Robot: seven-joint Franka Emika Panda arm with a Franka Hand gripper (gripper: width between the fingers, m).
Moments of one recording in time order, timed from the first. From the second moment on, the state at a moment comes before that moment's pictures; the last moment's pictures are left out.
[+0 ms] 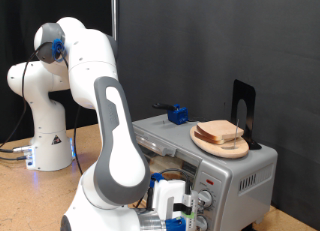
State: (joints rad) arm 0.03 0.89 -0.26 -1.55 1.61 1.66 -0.35
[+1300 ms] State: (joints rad) arm -0.01 0.91 -0.22 -1.58 1.72 1.57 -0.68
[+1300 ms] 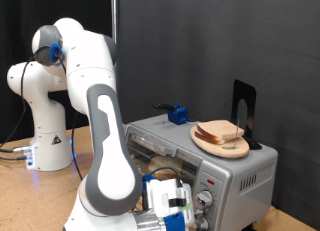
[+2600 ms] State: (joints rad) arm -0.02 0.96 -0.22 -1.55 1.75 1.53 -0.80
